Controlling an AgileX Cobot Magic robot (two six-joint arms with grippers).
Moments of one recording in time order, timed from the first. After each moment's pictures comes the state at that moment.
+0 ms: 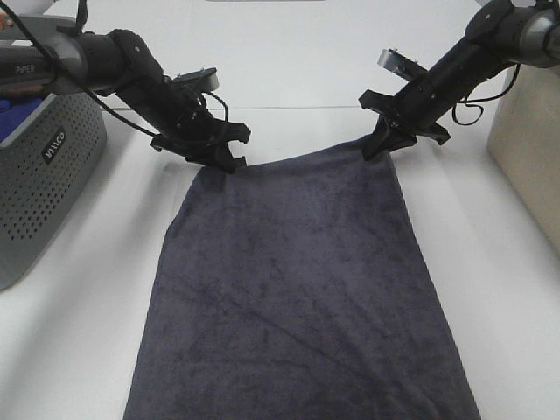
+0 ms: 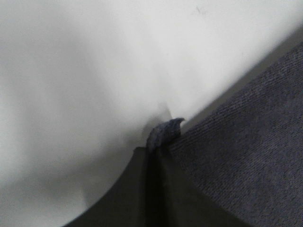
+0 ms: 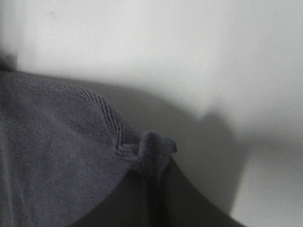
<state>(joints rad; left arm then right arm) -0.27 2.56 -2.08 -0.56 0.80 0.33 0.04 2.56 -2.15 0.59 1.11 -0.37</state>
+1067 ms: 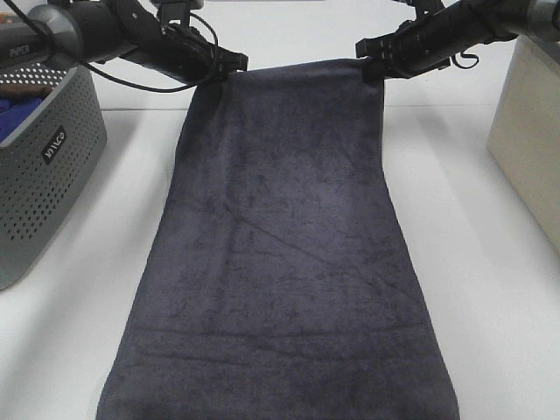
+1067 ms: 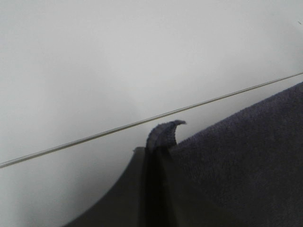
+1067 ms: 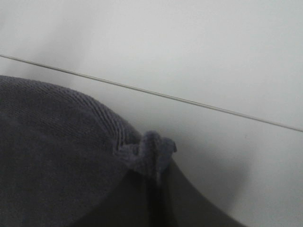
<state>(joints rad) -0.27 2.56 -2.21 -0.50 0.37 0.34 0.05 2.49 -2.15 0.69 0.63 -0.62</state>
